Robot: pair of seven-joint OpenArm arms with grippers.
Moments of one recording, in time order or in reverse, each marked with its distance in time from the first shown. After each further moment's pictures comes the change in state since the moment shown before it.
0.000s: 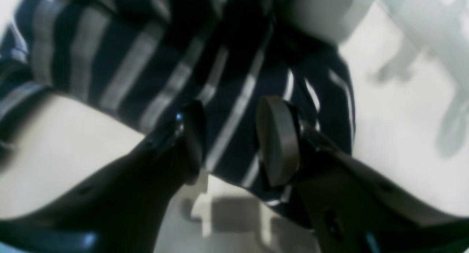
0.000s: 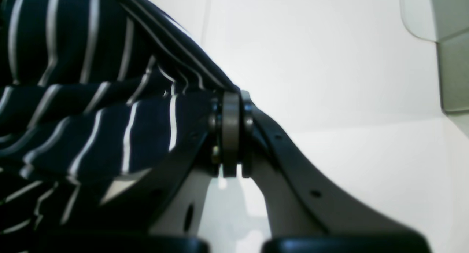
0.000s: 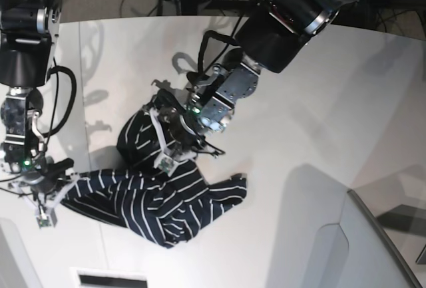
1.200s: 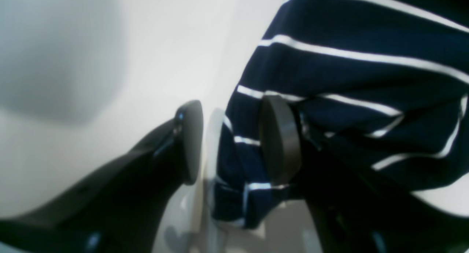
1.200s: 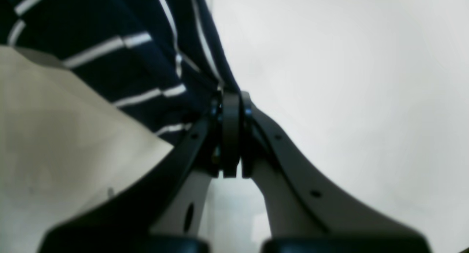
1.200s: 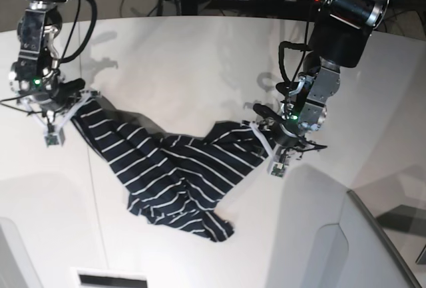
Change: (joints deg) left arm 5.0 -18.3 -18.5 6.9 -1.0 -0.5 4.7; right arm -23.8 -8.5 7.1 20.6 0.2 0.0 -15.3
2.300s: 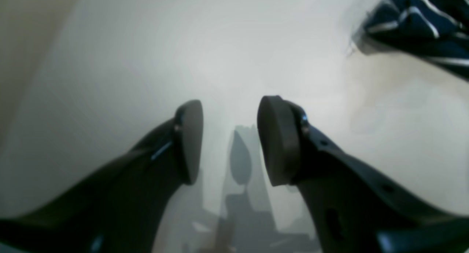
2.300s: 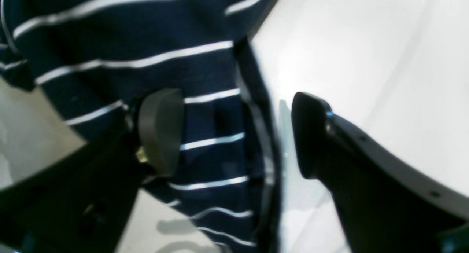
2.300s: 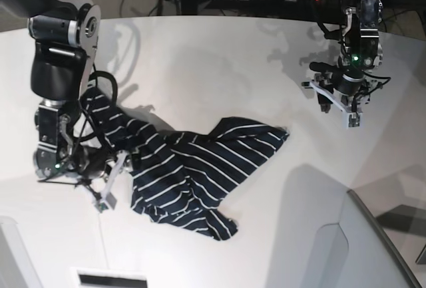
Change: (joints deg) left arm 26.6 -2.0 -28.5 29.5 0.4 0.2 9.0; right arm 28.5 -3.2 -0.1 -29.5 -0.4 22.1 -0.8
